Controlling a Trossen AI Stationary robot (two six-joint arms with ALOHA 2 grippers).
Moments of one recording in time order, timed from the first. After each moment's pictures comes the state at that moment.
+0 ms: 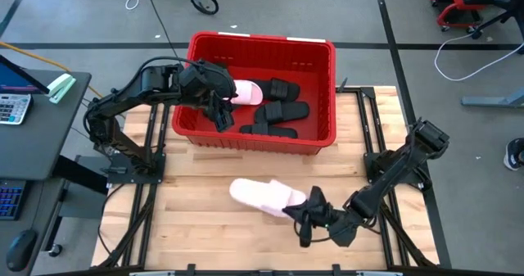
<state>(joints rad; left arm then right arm) 0.15 1.55 2.02 -1.21 -0.24 -0.05 0.76 1.61 0.96 0.22 0.93 0.95</state>
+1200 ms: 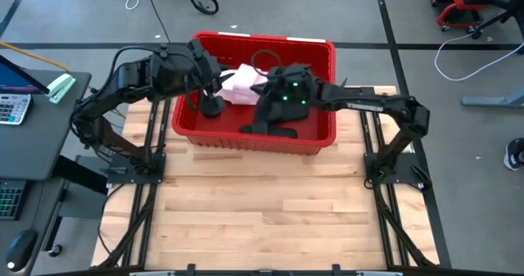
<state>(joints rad) 0.17 1.46 2.02 -0.97 -0.44 0.26 -0.36 1.67 1.38 0.03 0.01 0.23</state>
